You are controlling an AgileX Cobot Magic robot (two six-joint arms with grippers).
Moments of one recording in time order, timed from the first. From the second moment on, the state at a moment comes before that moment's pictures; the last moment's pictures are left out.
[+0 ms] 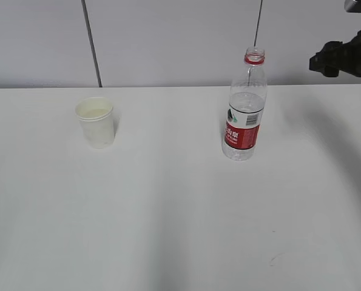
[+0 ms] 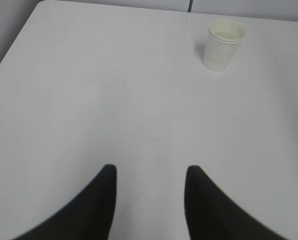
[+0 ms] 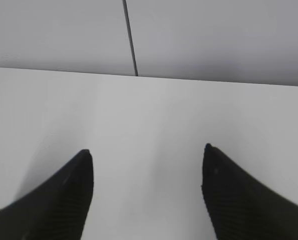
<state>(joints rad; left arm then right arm) -0.03 0.00 -0.53 0.08 1.11 -0.18 -0.11 1.80 -1.23 -1.84 -0.20 1.75</state>
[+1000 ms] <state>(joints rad) -0.03 0.00 -0.53 0.08 1.11 -0.18 -0.08 1.69 -1.15 -1.80 -0.04 1.66</state>
